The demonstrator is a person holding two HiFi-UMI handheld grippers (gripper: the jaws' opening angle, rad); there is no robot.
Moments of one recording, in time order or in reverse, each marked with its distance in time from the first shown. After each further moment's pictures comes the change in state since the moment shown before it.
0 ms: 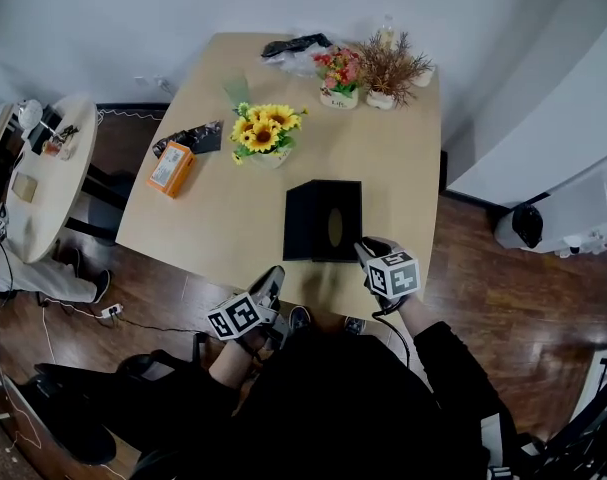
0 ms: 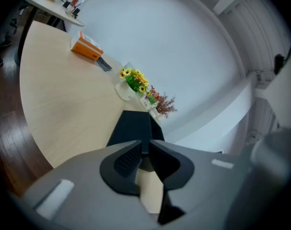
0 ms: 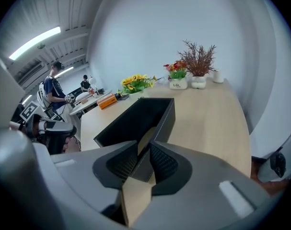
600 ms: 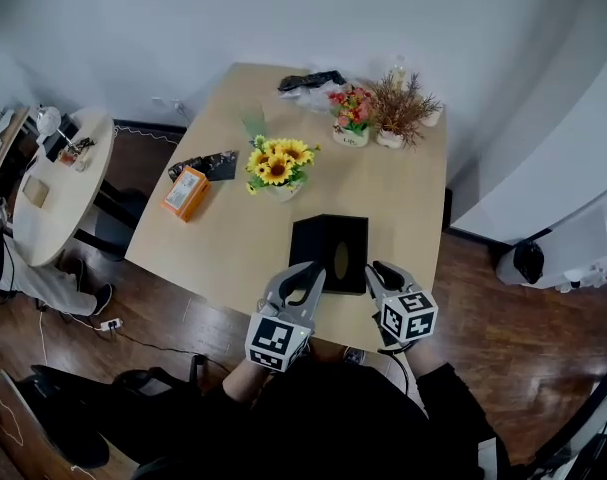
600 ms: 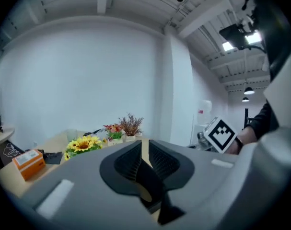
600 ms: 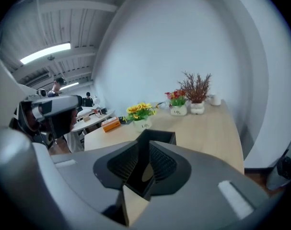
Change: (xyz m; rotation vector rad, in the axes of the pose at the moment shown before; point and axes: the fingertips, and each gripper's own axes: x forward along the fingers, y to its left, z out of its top) left arm 0.015 -0.176 0.053 0.992 -0.140 -0.099; right arm -0.059 0.020 0.063 -0.002 -0.285 0.015
